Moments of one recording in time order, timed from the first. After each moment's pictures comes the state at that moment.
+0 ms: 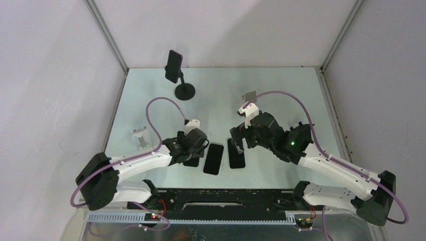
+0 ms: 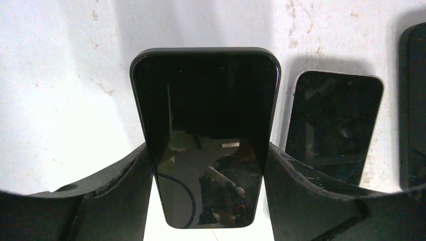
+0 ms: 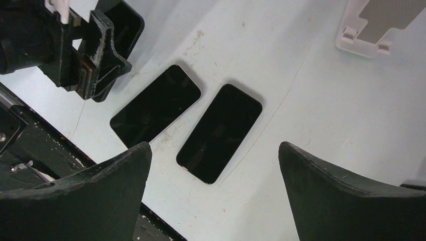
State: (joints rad) left arm -0.88 1.24 0.66 -0.43 -0.48 -0.64; right arm 0.93 1.06 0.94 -0.50 0.18 0.21
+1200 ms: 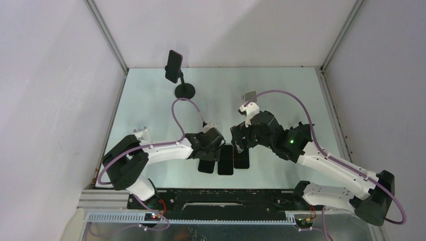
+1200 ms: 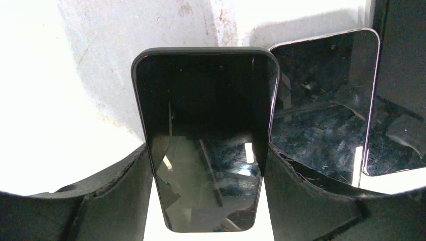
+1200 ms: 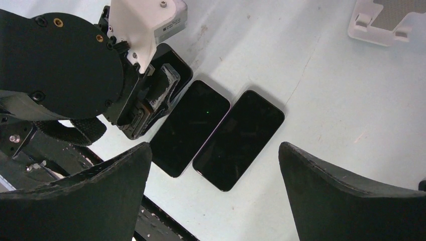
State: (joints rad) left arm -0.95 1.55 0.83 -0.42 -0.27 -0.72; right arm 0.89 1.08 0.94 -0.50 0.13 0.26
